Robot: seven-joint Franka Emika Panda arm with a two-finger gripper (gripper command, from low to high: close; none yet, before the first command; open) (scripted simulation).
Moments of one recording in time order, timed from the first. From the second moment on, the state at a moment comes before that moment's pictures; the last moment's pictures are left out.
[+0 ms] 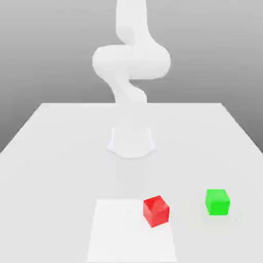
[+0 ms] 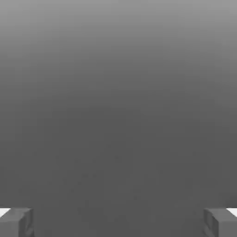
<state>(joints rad) 0.01 -0.72 0.00 -2.35 0.00 2.35 0.77</state>
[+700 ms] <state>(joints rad) 0.13 0.06 0.03 -2.78 -0.01 2.85 0.54</state>
